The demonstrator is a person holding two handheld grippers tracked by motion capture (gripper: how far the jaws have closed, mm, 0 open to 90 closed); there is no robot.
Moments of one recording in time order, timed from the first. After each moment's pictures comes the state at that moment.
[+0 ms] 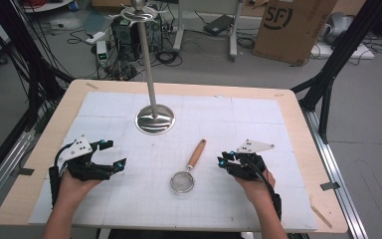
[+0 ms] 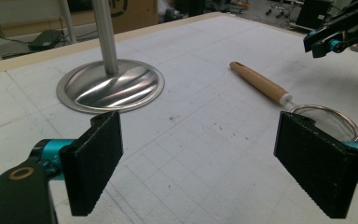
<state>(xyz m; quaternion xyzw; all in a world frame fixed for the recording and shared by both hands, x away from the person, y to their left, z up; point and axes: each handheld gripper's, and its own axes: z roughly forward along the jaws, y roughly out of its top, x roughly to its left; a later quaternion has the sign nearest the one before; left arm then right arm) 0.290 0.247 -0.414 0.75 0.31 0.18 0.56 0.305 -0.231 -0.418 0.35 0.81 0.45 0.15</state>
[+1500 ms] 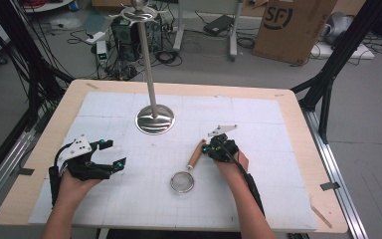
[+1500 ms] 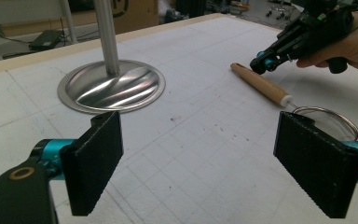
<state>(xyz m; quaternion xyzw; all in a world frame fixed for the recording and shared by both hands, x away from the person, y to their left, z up) 0.291 0.247 -0.414 0.75 0.31 0.18 0.56 0.370 -0.168 -0.438 0.36 0.85 0.36 0.14</state>
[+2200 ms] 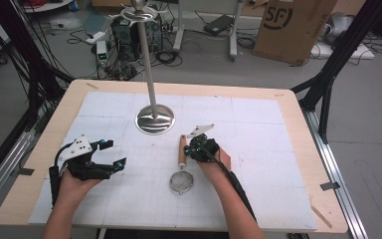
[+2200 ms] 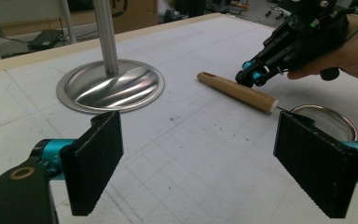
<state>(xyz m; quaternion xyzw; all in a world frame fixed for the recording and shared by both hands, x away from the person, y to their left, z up) 0.291 0.247 -0.414 0.75 0.31 0.18 0.56 0.368 -0.112 -0.434 0.30 0.87 0.35 0.13</state>
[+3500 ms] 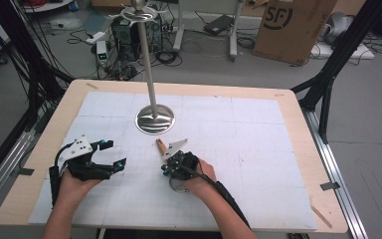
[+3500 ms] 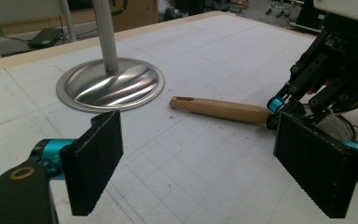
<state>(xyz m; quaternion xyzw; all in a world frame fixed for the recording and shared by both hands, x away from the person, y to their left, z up) 0.291 0.247 -0.415 0.75 0.31 0.18 0.56 0.320 -0.059 -0.431 0.17 0.92 0.34 0.08</state>
